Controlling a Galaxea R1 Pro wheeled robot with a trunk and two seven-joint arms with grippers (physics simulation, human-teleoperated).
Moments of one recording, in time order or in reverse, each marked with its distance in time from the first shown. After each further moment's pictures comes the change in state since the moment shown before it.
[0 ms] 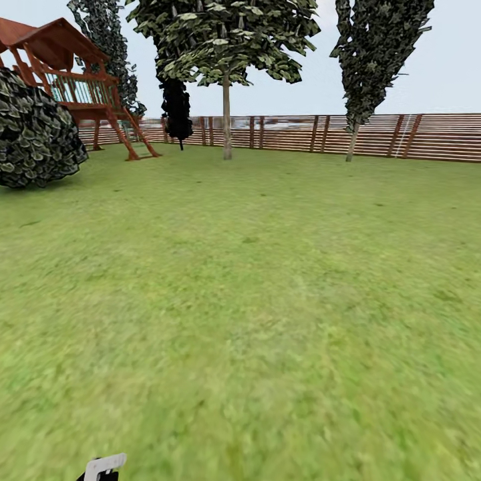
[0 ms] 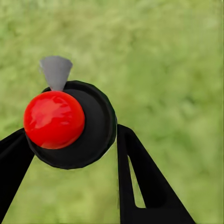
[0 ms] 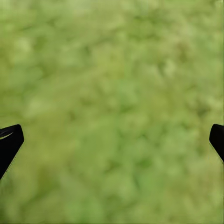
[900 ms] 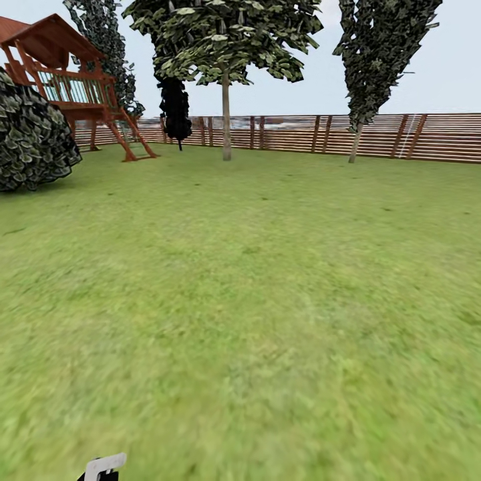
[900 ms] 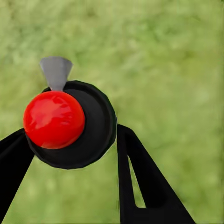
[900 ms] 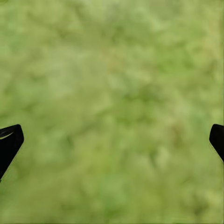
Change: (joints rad) left arm 0.000 -0.001 0.000 0.000 0.000 0.000 0.000; right arm 0.000 0.000 0.000 0.000 0.000 0.000 0.000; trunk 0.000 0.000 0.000
